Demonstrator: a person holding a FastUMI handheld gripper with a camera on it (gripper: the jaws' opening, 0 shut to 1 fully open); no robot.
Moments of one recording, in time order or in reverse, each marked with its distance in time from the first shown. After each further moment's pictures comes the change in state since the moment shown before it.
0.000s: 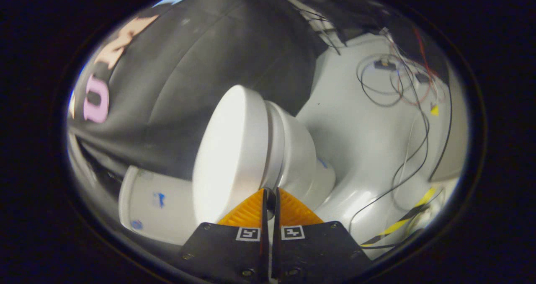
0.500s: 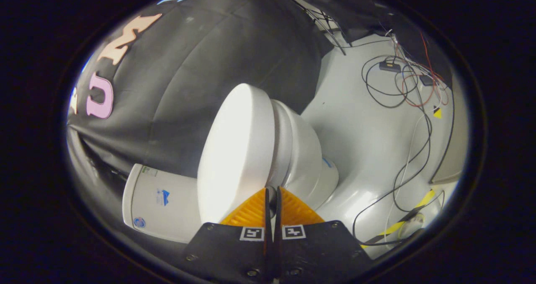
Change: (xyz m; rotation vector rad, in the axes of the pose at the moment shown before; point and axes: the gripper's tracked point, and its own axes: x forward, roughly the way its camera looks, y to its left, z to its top) arm -0.007 0.015 0.000 -0.126 -0.002 0.015
